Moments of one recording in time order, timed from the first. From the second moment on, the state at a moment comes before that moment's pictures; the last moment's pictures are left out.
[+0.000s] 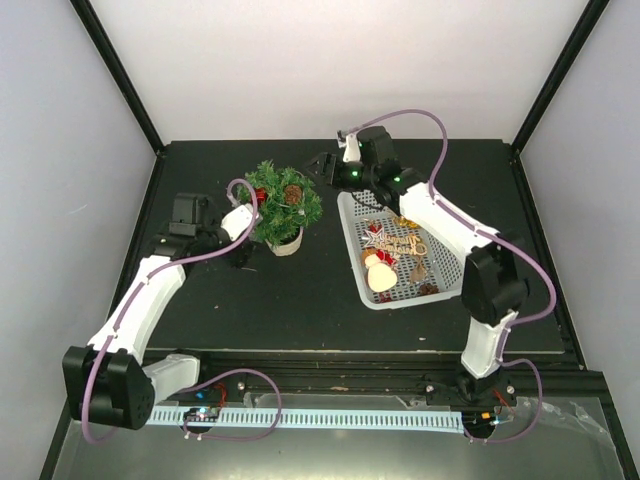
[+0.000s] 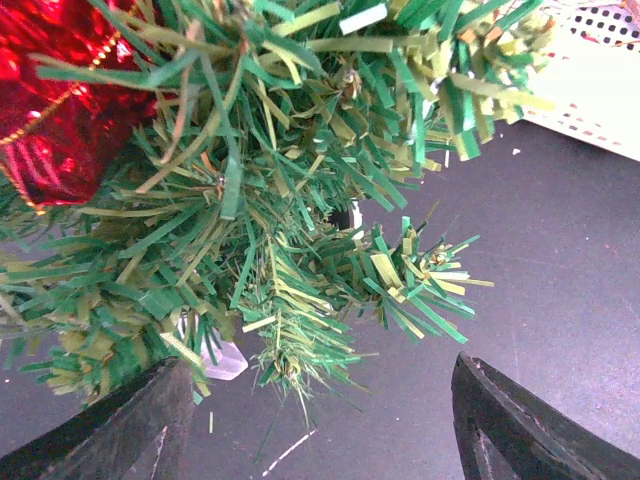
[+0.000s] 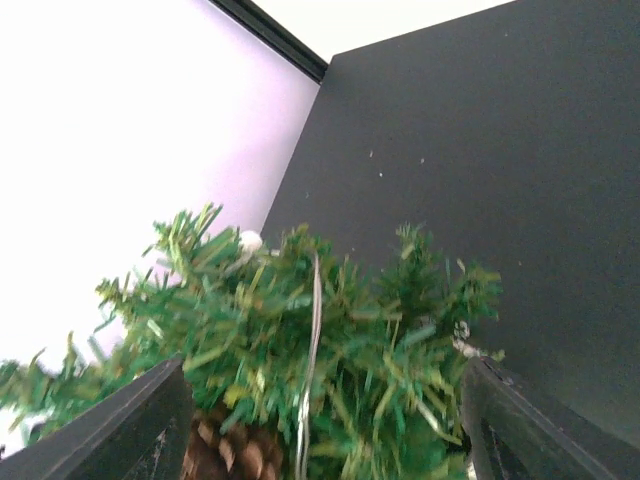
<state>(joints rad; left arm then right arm) -0.11 1.12 0.89 -0.58 0.49 0.57 0.55 1.81 1.55 -0.20 -0.45 0.68</state>
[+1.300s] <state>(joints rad) 0.04 1.25 0.89 -0.37 0.35 0.57 0.67 1.73 1.05 0.60 -0.77 1.17</state>
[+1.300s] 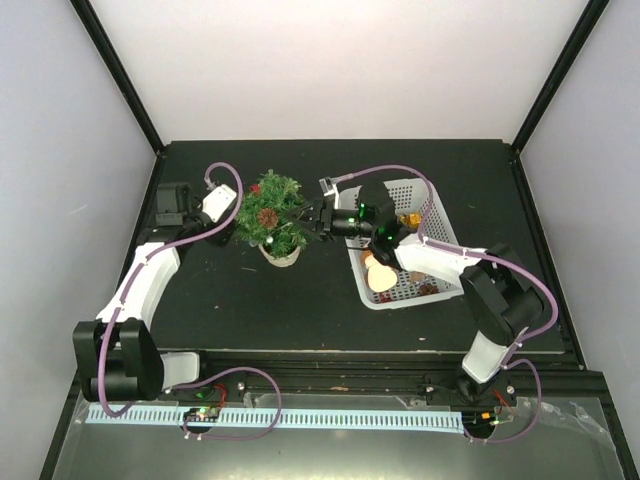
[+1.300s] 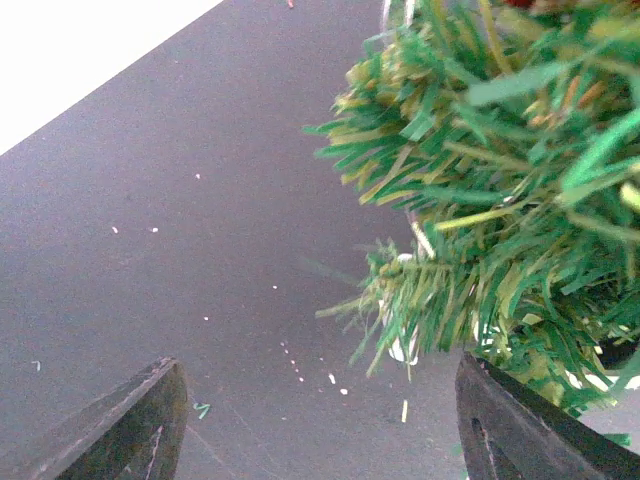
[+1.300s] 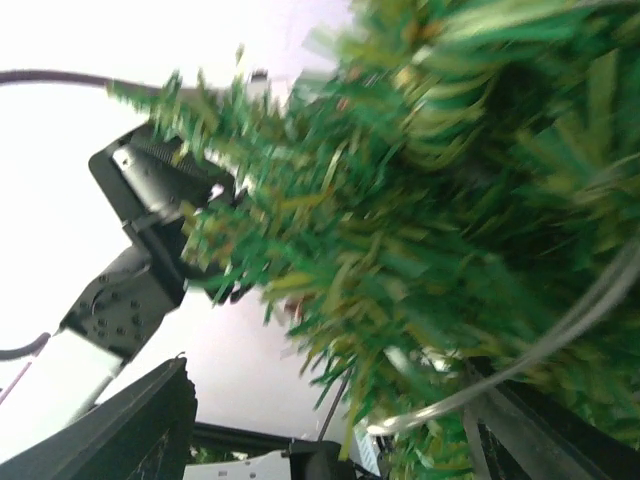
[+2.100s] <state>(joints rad) 0.14 1.32 0.98 -0.38 0.41 0.51 0.76 1.37 1.12 -0.02 -0.41 0.70</state>
